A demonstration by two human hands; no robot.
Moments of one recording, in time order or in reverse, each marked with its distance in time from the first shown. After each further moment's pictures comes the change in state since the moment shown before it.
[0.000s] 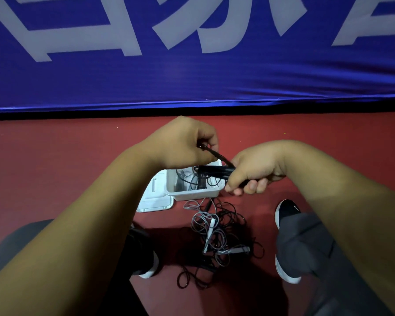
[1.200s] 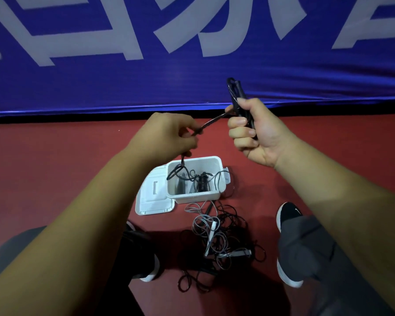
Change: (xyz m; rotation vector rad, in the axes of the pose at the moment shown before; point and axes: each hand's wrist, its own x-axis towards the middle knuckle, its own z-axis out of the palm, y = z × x) left_hand -0.008 -0.017 -0.011 -0.071 0.233 -0.229; right_hand -0.011 -0.029 -0.015 1.133 0.203 -0.736
